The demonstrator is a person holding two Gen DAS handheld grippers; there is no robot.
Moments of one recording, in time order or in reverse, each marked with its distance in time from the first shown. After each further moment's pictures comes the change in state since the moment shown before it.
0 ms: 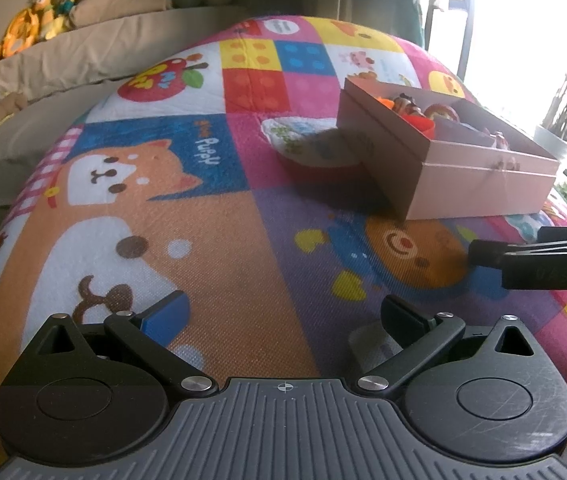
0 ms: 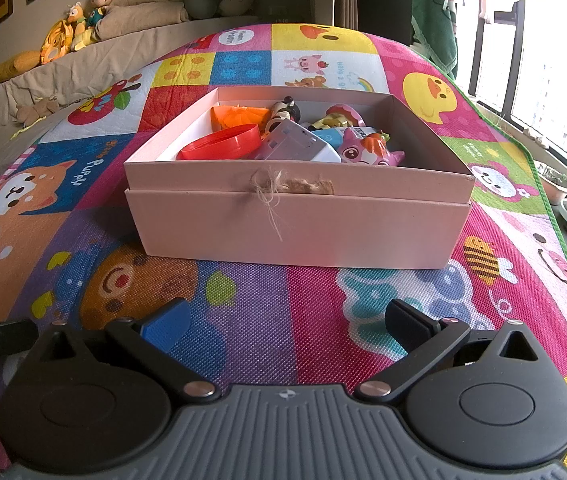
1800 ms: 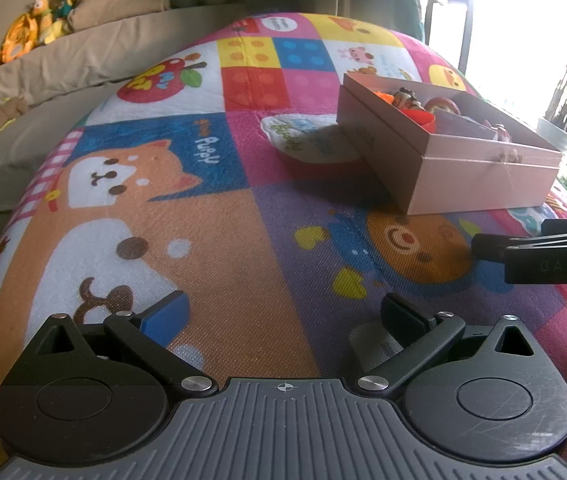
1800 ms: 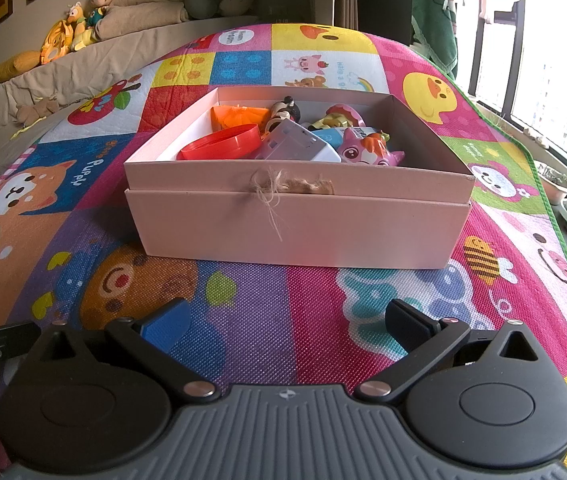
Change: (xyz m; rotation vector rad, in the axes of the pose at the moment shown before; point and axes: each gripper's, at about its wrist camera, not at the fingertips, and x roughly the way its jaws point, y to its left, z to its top) left arm 0.001 -0.003 -0.001 0.017 0.007 0.013; right arm 0.000 0.000 0.000 0.000 0.000 0.000
